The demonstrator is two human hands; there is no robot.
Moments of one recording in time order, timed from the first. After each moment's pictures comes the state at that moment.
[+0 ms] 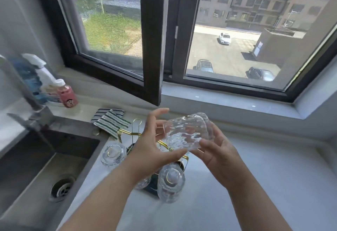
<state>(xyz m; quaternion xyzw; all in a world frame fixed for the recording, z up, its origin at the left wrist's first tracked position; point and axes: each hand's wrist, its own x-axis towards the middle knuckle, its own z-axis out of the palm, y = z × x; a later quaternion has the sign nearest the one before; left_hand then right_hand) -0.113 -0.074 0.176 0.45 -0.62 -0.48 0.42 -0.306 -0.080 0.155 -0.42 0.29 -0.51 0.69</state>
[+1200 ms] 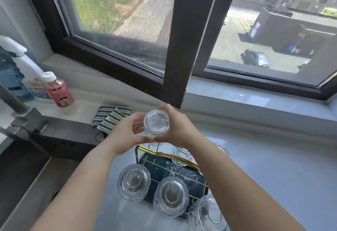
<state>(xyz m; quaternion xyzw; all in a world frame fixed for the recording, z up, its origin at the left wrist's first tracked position) 0.014 -0.230 0.088 0.53 -0.62 -0.50 0.30 -0.152 -0.233 0.124 -0.72 0.59 -0.17 0.33</state>
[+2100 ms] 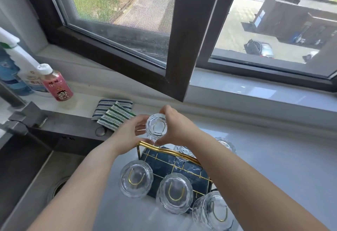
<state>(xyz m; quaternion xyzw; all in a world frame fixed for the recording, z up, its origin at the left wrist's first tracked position) 0.020 -0.242 0.044 0.52 -0.65 -0.50 0.25 -0.148 -0.241 0.100 -0.75 0.59 -0.05 0.27</state>
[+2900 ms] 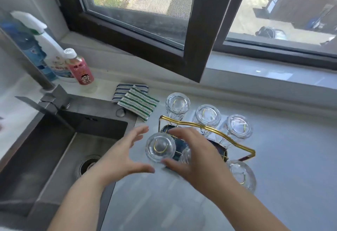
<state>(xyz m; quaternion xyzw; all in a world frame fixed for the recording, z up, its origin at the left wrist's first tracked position) 0.075 -0.117 0.066 0.53 -0.65 -0.50 0.23 -0.128 -0.093 0.123 -0.75 0.55 -0.22 0.28</state>
